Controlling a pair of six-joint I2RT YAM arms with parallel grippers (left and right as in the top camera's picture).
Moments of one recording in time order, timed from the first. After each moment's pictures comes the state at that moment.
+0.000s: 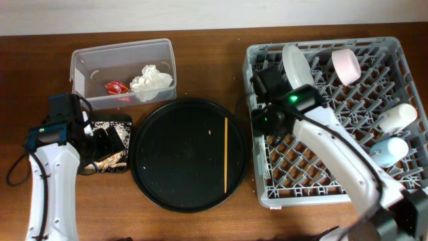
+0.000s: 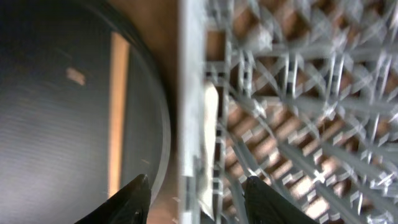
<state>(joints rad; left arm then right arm) 0.24 1.39 1.16 -1.15 -0.02 -0.25 0.44 1.60 1.44 -1.12 0.08 0.38</state>
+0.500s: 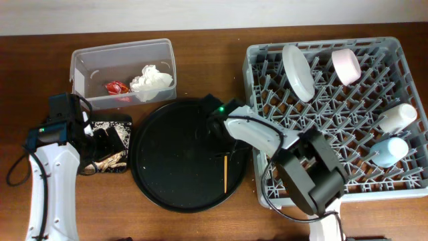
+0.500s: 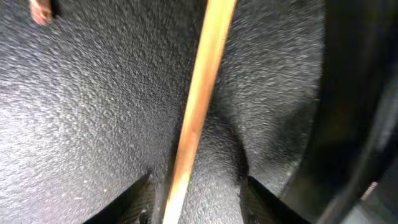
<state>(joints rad) 0.24 1.39 1.16 -1.15 -0.02 -0.25 0.66 2.09 1.47 -0.99 0.00 0.52</state>
